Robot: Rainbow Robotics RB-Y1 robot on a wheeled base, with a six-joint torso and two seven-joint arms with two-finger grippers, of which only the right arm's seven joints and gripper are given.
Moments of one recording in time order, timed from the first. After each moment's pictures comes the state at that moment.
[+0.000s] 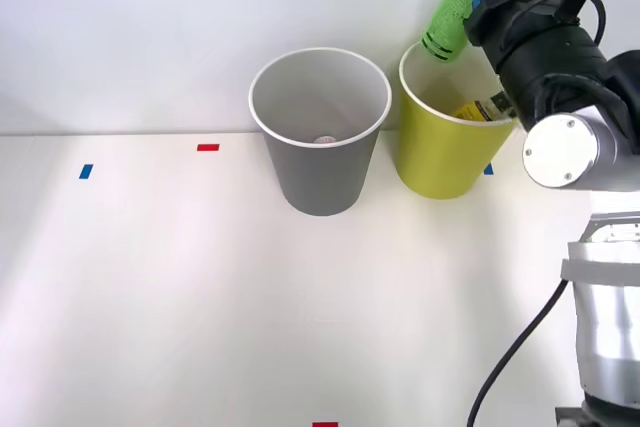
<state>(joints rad) -0.47 -0.15 -0.14 -1.78 -0.56 0.35 1.71</state>
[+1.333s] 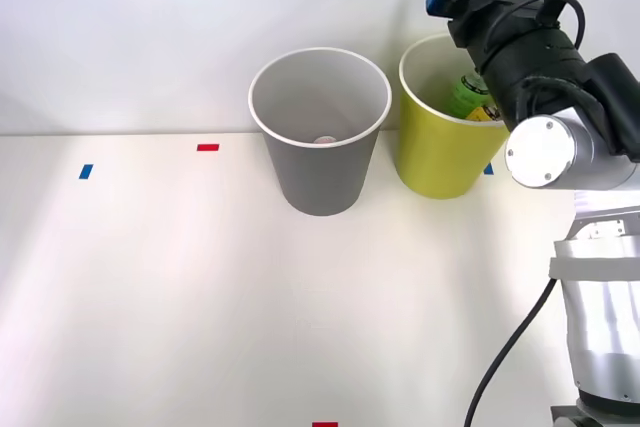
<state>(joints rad) -0.46 -0.15 -0.08 -1.75 -0.59 0.25 1.70</state>
